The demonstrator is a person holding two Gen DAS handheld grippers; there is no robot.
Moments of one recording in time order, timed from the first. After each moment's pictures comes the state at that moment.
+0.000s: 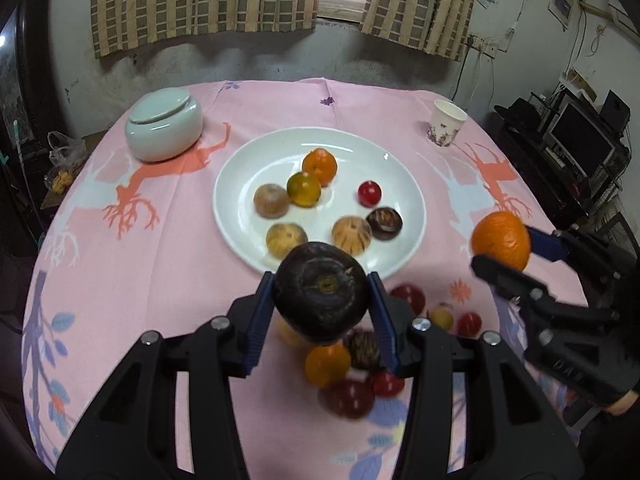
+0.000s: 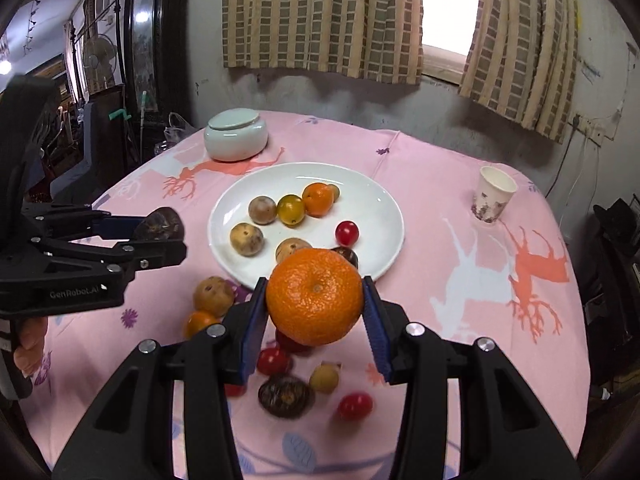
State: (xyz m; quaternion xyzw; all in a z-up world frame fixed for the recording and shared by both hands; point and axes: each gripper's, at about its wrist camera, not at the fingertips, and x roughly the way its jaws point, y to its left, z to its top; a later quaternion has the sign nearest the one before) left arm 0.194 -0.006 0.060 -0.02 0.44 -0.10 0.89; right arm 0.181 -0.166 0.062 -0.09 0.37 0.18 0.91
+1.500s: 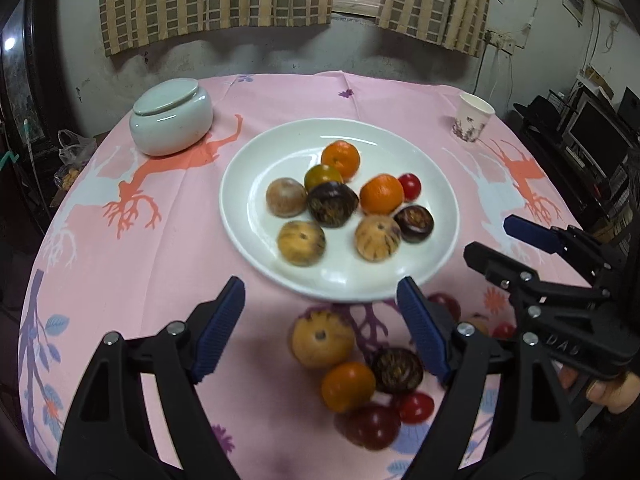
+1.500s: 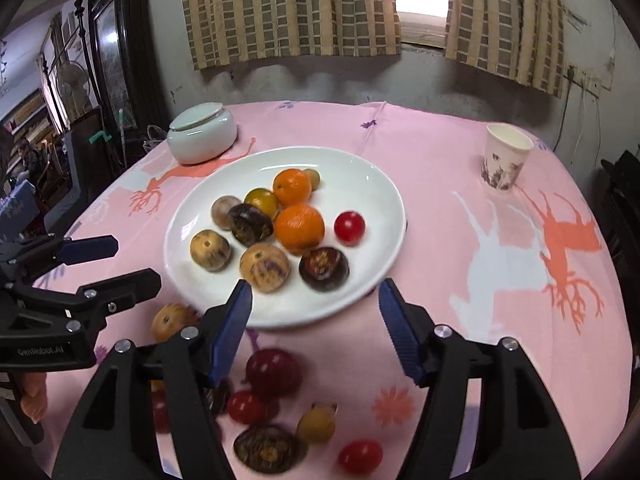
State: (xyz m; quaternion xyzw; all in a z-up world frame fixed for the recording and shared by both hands) left arm 0.196 -0.008 0.035 0.00 0.43 -0.07 0.90; right arm 0.203 -0.187 0.024 -0.02 0.39 0.16 0.90
